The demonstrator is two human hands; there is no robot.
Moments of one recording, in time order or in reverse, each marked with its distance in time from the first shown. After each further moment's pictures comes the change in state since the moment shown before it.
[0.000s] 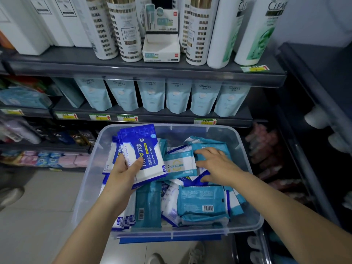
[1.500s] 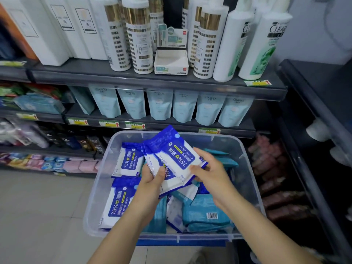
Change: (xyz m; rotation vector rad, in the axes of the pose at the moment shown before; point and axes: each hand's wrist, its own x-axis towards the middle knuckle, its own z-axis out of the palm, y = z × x) left_hand -0.019 -0.013 0.028 -0.142 -0.140 0.024; right_hand -0.023 -0.089 -0.040 1.628 0.484 0.325
